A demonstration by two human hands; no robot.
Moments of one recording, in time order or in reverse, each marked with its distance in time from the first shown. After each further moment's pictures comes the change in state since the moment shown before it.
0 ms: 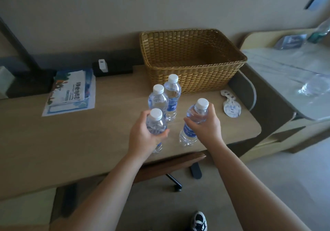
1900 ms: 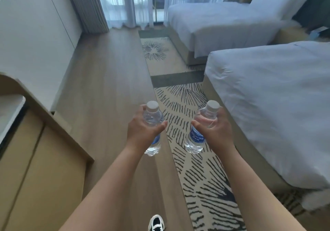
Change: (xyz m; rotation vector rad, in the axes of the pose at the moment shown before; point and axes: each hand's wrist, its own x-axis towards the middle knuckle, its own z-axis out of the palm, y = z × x) left_hand -0.297 0.540 0.955 -0.349 -1.403 0.482; right_hand -0.207 0.420 -0.897 -0.083 1.399 0.622
